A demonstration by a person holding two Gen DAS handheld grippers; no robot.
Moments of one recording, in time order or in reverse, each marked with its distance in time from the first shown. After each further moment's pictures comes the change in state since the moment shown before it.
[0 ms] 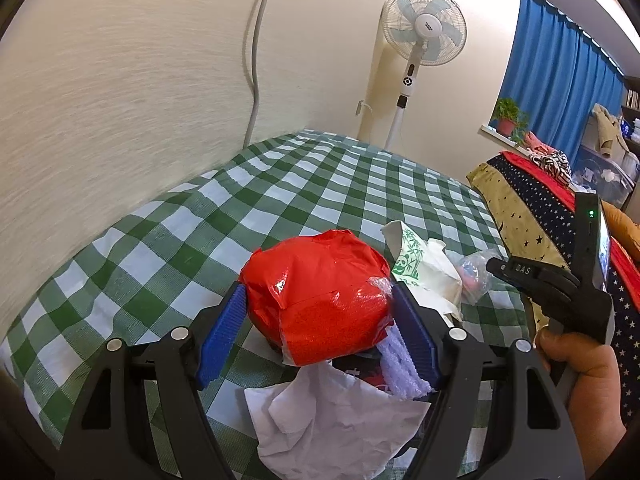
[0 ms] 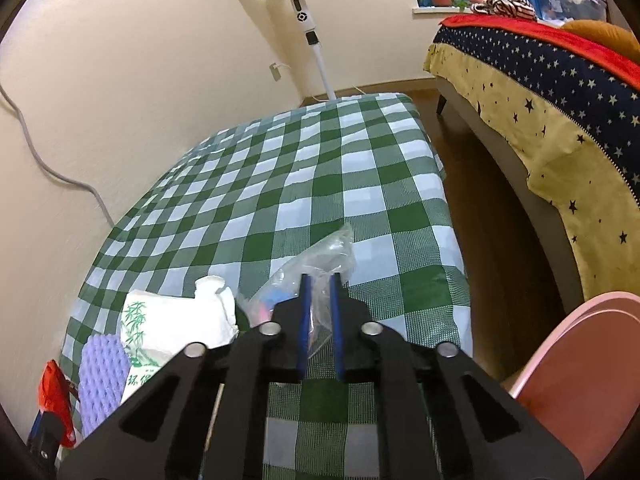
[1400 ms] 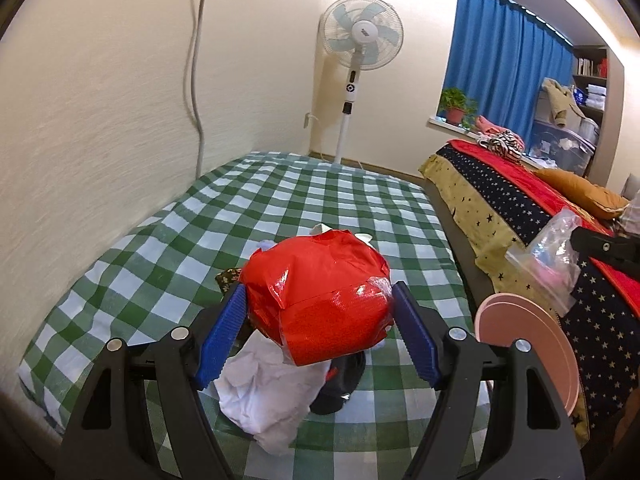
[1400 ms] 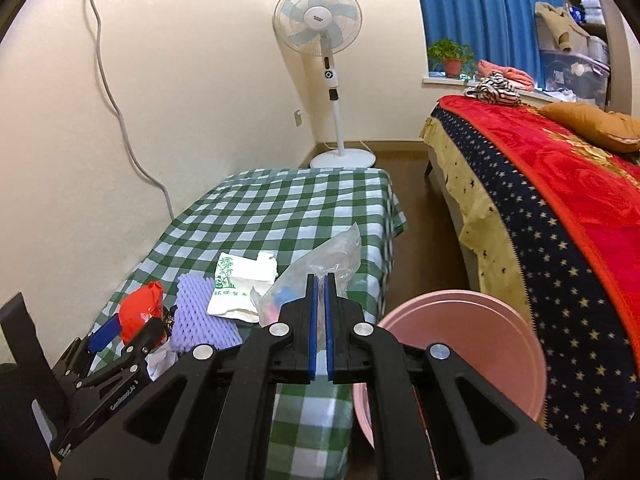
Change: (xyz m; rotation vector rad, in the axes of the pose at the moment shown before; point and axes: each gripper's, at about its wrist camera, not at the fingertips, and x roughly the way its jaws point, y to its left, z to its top) left arm -0.054 -0.039 -0.006 0.153 -0.045 -0.122; right arm -0.227 0.000 -0.035 -0.155 -0.150 -0.030
